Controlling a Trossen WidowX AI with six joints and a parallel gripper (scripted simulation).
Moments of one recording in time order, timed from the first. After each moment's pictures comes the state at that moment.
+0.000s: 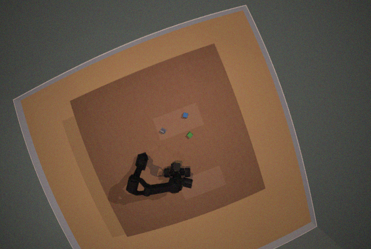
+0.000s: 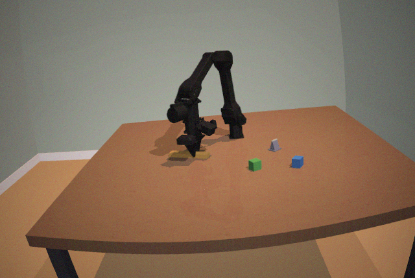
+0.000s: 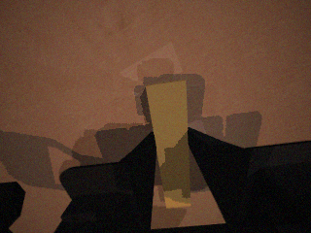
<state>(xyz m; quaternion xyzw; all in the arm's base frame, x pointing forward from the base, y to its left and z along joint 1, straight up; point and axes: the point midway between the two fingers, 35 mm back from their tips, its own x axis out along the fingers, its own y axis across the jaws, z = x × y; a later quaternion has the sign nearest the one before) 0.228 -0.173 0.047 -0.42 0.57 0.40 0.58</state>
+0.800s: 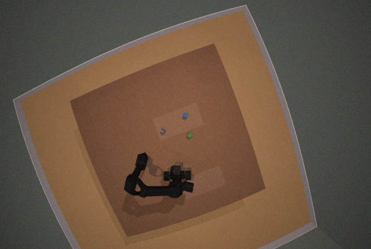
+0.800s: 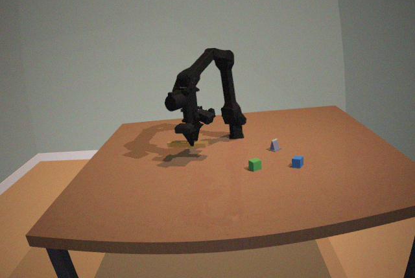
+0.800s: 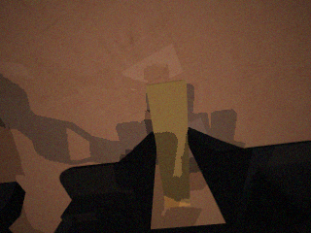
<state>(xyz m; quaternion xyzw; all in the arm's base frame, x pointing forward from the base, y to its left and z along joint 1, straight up) 0.229 -0.174 0.092 -0.42 0.58 0.40 0.58</state>
